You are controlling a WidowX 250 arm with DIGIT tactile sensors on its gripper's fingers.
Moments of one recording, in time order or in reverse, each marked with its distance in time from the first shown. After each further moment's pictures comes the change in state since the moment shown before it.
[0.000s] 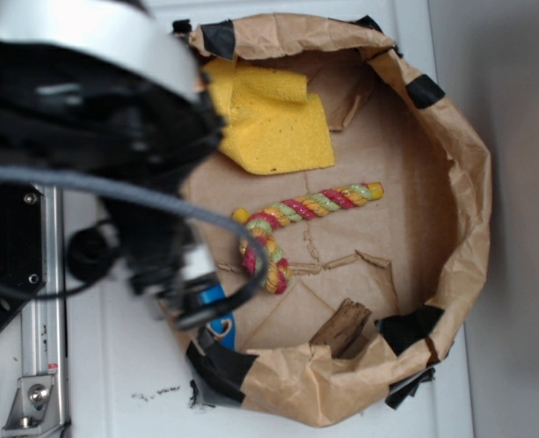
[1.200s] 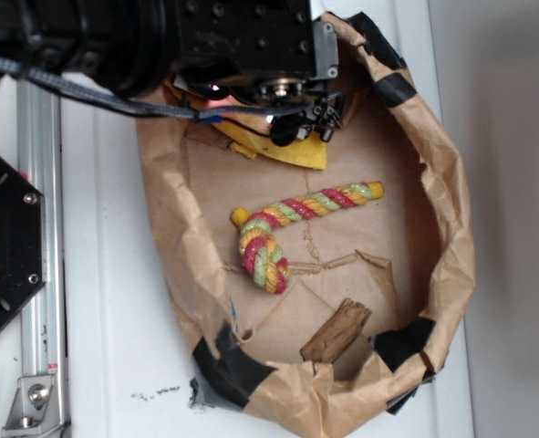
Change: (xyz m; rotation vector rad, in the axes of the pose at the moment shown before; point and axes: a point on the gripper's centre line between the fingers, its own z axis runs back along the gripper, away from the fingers) arm 0.041 0.092 -0.137 0.376 0.010 0.748
